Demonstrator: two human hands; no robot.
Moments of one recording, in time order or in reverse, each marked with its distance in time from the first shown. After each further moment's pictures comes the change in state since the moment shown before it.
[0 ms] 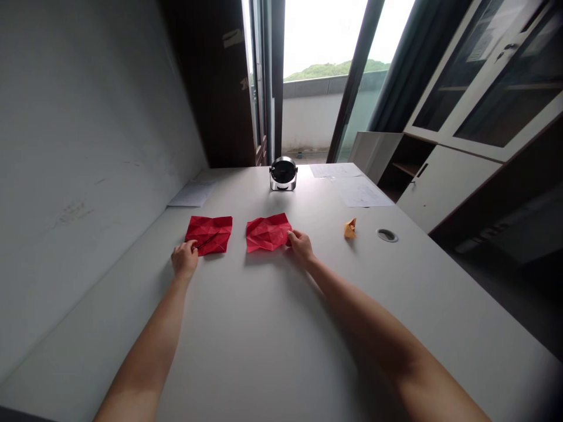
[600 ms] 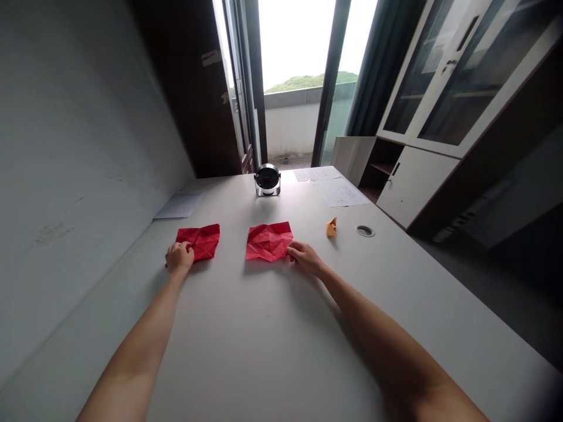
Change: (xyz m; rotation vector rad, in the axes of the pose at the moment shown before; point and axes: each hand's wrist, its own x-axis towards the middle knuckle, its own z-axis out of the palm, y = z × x) left_hand 0.036 0.031 0.006 0.014 0.029 -0.001; right_hand -0.037 -0.012 -0.079 -0.097 -0.301 -0.054
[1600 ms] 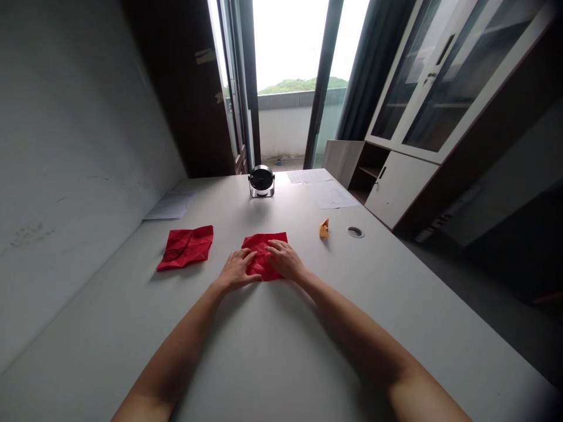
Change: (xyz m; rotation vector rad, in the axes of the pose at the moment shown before) left_hand -0.096 0.164 0.004 -0.327 -0.511 0.759; right_hand 0.003 -0.005 0.036 -0.901 0.006 -0.396
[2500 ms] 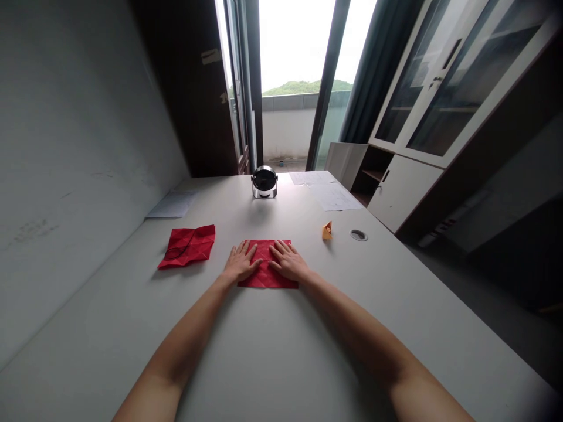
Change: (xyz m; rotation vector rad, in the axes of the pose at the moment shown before) left_hand 0.027 -0.010 0.018 0.119 -0.119 -0.206; right_hand -0.002 0.016 0.015 -0.118 -0.252 0.085
